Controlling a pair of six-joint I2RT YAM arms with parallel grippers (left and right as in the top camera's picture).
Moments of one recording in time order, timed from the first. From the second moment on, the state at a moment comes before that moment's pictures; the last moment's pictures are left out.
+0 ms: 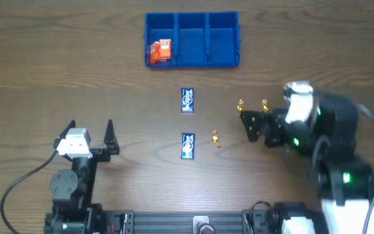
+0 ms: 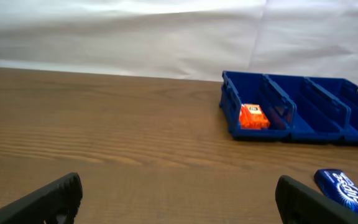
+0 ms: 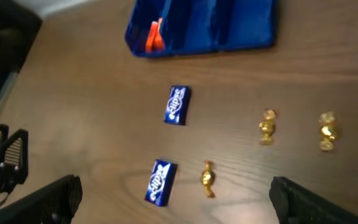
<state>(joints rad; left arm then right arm) -0.05 0.01 0.02 -0.12 0.00 -0.08 0.04 0.86 0.99 -0.90 -0.48 0.21</state>
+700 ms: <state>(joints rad) -0.05 0.01 0.02 -0.12 0.00 -0.08 0.83 1.68 1.16 -0.96 -0.10 0.64</state>
